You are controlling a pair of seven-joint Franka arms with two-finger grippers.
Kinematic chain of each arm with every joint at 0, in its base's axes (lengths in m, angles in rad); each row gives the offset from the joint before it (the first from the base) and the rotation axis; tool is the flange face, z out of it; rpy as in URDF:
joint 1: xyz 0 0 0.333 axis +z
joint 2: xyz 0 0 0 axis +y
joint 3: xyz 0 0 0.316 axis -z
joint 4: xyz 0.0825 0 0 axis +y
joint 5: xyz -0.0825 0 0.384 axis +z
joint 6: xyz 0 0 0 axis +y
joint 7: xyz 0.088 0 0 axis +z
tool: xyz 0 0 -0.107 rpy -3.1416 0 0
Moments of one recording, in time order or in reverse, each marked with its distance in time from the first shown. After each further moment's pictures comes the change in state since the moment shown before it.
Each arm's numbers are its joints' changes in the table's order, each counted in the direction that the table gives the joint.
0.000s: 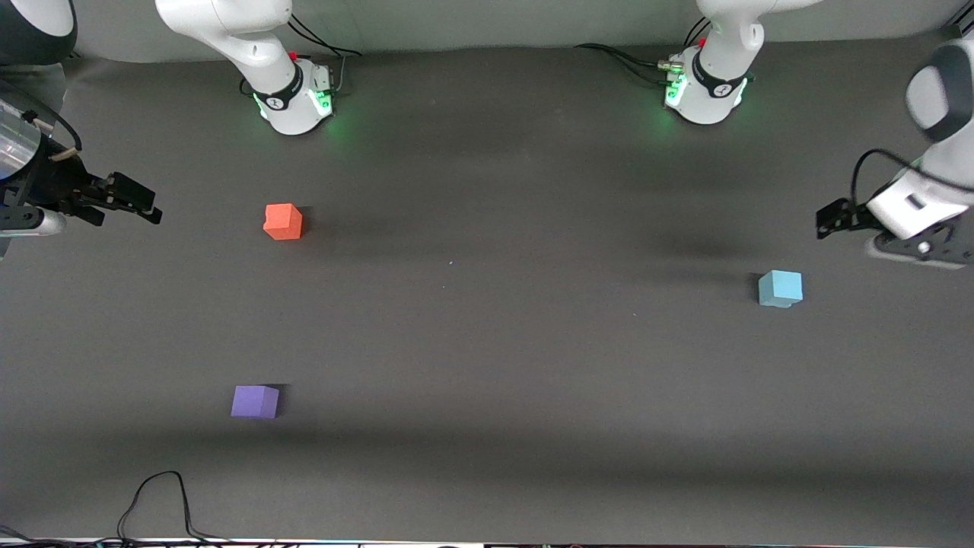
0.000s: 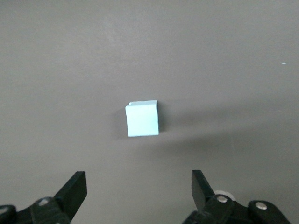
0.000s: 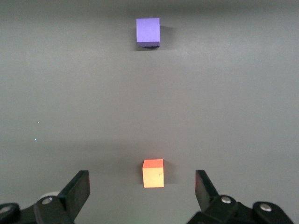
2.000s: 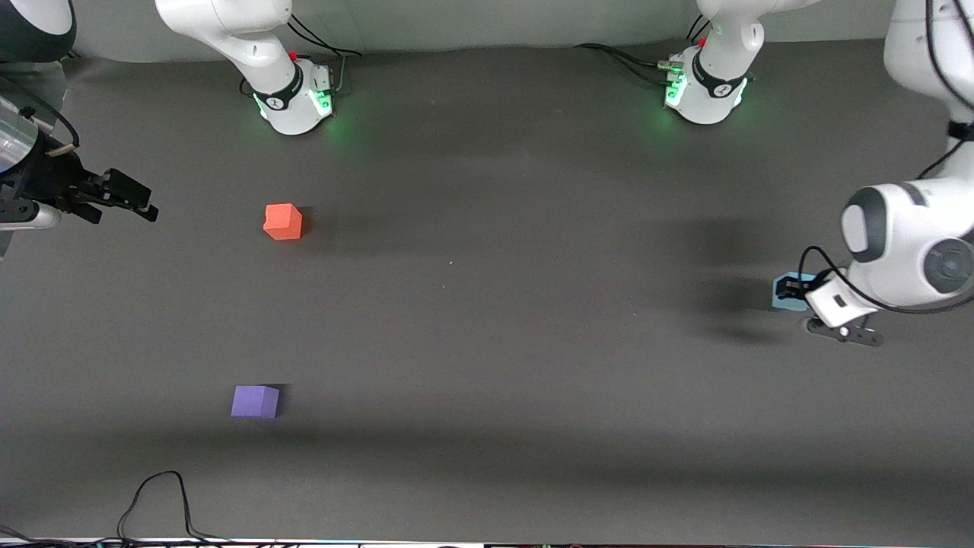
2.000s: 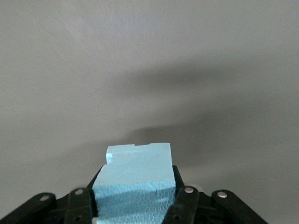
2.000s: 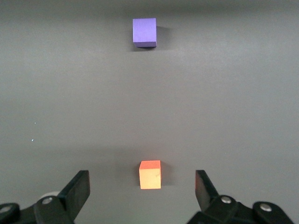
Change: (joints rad) left arm 0.005 0.406 0.017 -0.263 0.003 0.016 0.004; right arm 0.000 -0.035 0.022 0.048 0.000 -0.030 0.022
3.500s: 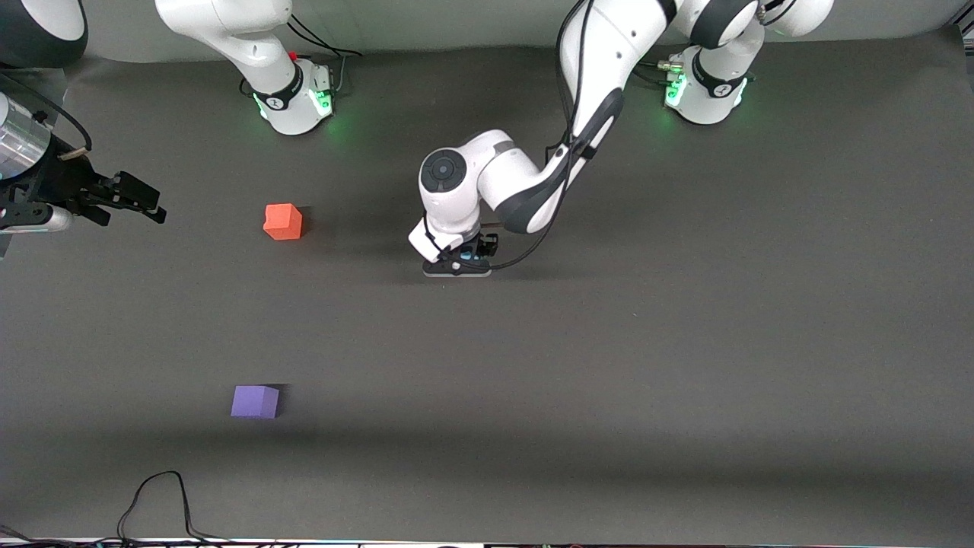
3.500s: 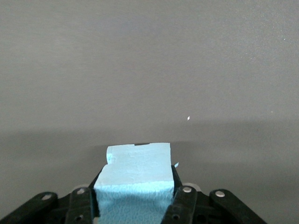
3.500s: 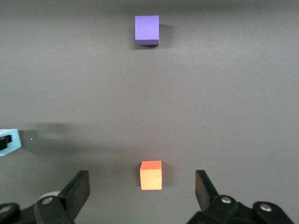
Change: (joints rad) left arm -1.010 0.483 0.028 -0.587 -0.007 -0.109 1.219; right arm 0.007 -0.004 -0.003 0.029 0.000 -0.021 0.001
